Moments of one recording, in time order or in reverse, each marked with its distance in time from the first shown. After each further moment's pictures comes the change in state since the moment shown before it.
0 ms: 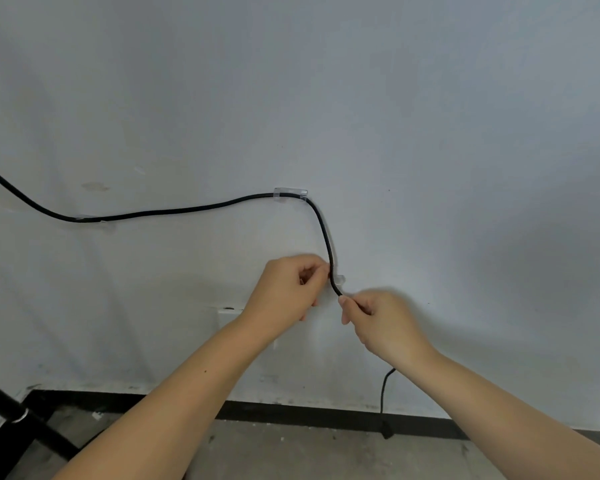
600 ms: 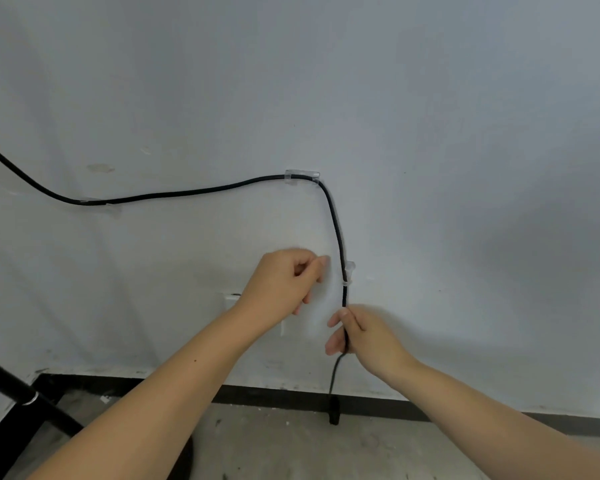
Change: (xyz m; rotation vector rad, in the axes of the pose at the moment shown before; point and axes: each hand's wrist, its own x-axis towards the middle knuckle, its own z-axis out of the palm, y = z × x) left_hand -0.002 -0.023 -0.010 0.028 -0.059 -0.042; right_hand -0.007 0.034 0.048 0.270 -0.201 0.206
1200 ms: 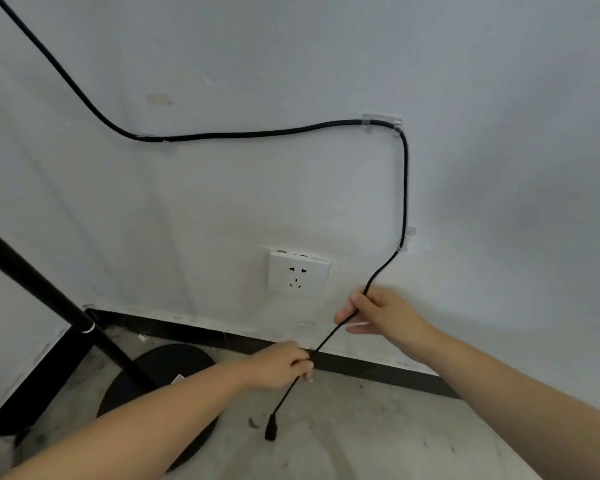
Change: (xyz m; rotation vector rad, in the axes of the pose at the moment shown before) left_hand -0.101 -0.151 0.031 0.299 -0.729 -0.402; right_hand 0.010 0.001 0.030 0.129 -0.227 0.125
